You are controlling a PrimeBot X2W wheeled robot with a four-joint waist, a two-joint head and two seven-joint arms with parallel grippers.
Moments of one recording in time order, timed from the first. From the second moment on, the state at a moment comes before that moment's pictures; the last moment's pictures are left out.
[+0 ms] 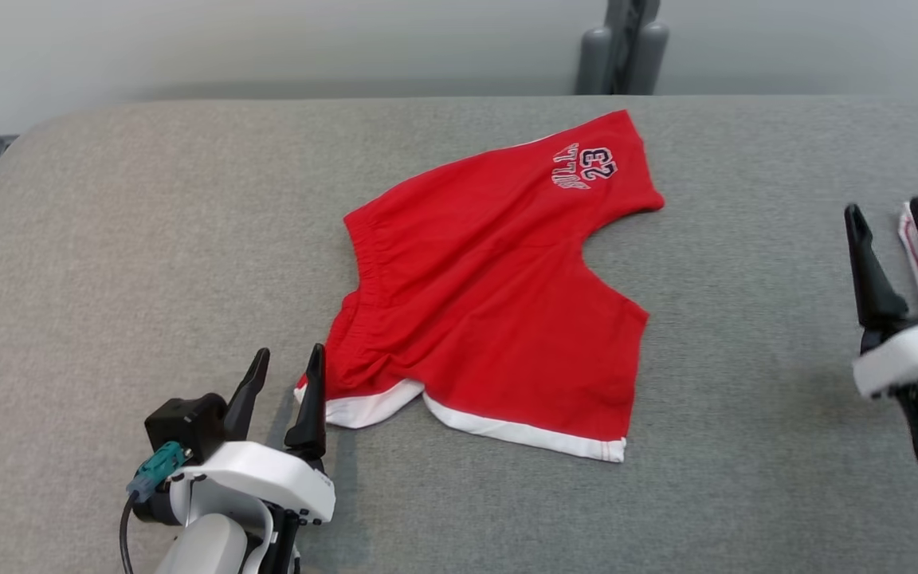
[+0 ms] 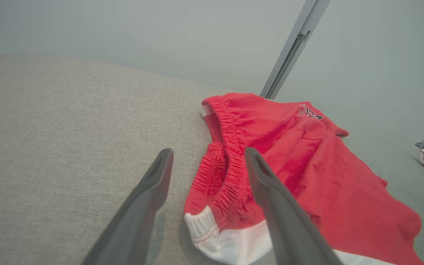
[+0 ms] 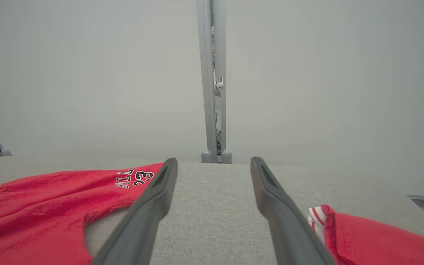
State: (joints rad) left arm -0.25 0.11 -0.33 0.45 -0.56 0.04 -0.26; right arm -0.51 -0.40 0.24 0.54 0.51 0.13 -0.26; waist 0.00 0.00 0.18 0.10
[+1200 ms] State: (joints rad) left arm -0.25 0.11 -0.31 0.59 -0.62 0.09 -0.17; right arm -0.21 -0.13 0.04 0.20 0.24 0.13 -0.21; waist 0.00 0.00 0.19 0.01
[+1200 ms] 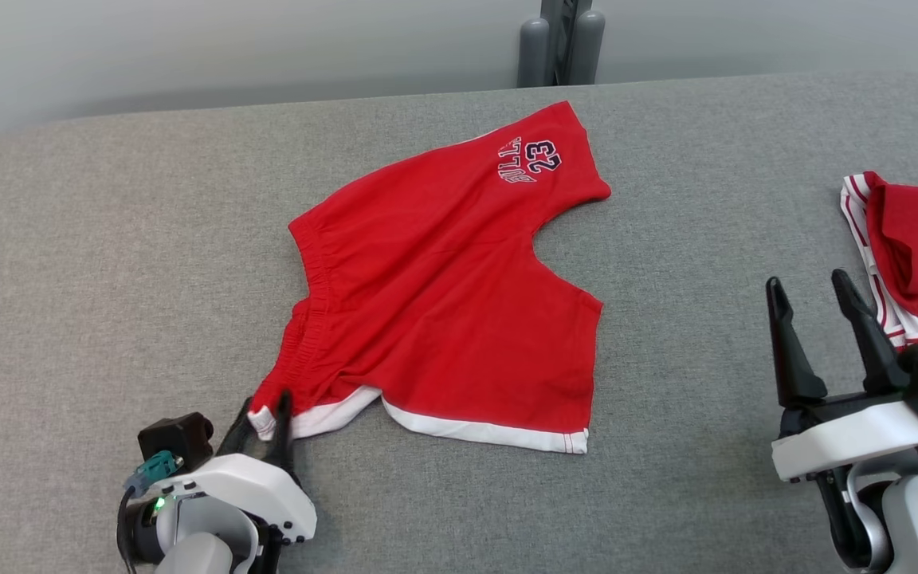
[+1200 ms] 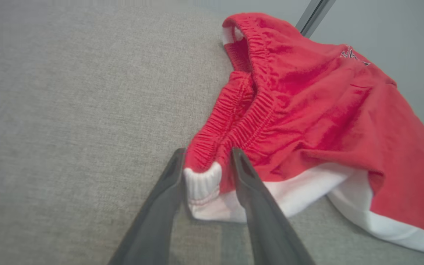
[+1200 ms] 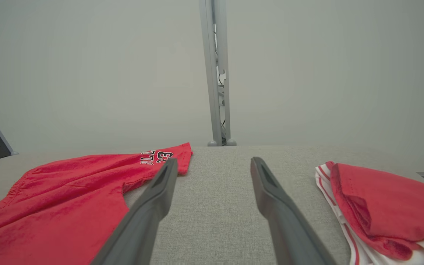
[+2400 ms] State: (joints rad) left arm -0.23 0.14 -0.33 0.31 -0.63 0.10 -0.18; right arm -0.23 -0.05 0.43 0.50 0.80 0.13 0.09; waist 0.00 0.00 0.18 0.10
